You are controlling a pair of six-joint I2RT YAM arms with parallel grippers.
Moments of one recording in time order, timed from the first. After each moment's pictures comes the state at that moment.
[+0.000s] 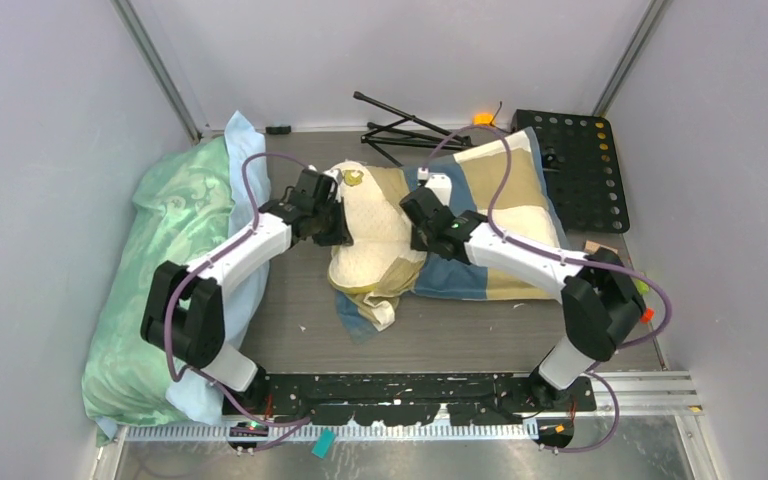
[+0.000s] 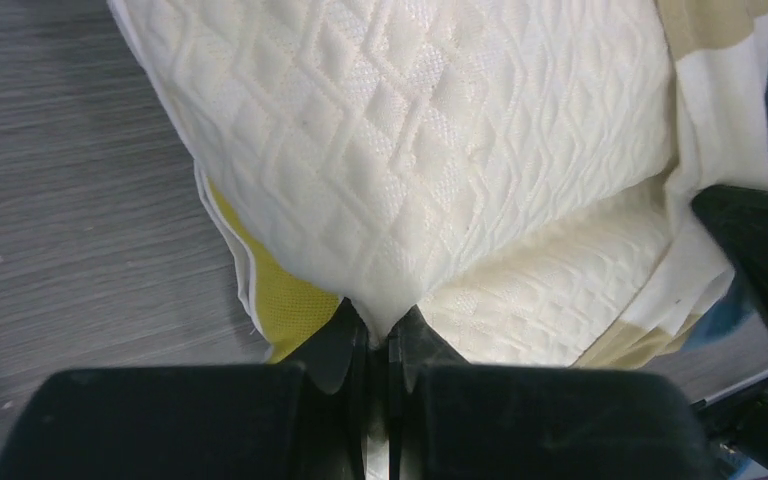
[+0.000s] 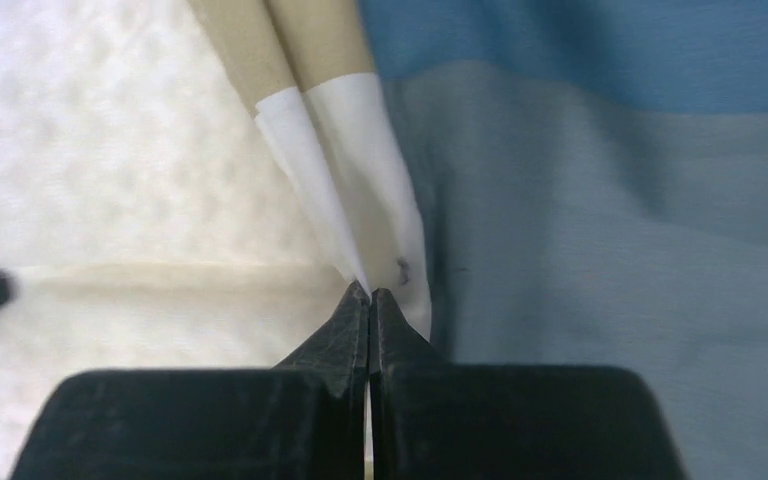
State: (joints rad) left arm -0.44 1.56 1.09 -0.44 0.15 -0.47; right arm 0.77 1.65 1.19 -0.42 0.40 0.63
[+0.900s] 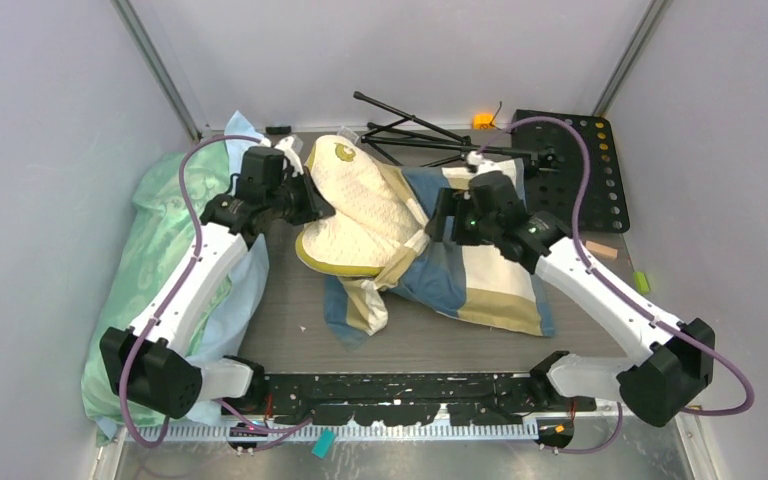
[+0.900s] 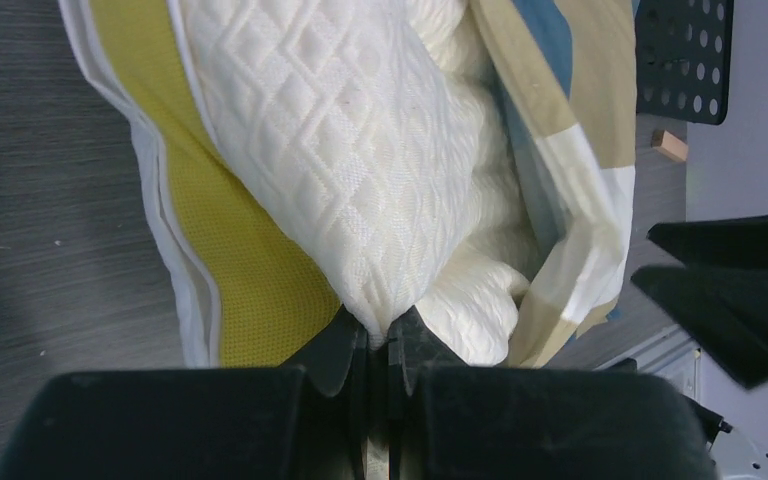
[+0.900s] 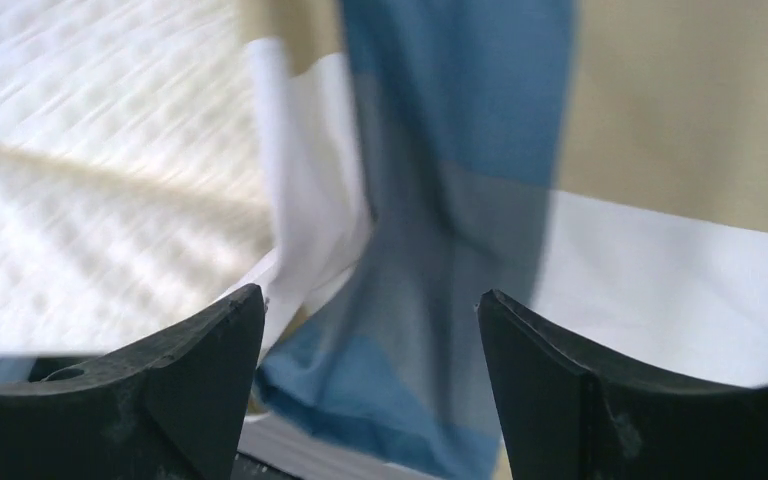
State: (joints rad) left arm -0.32 1.28 1.24 -0.62 0.24 -0.53; right arm 0.51 1.23 1.08 -0.55 0.05 0.55
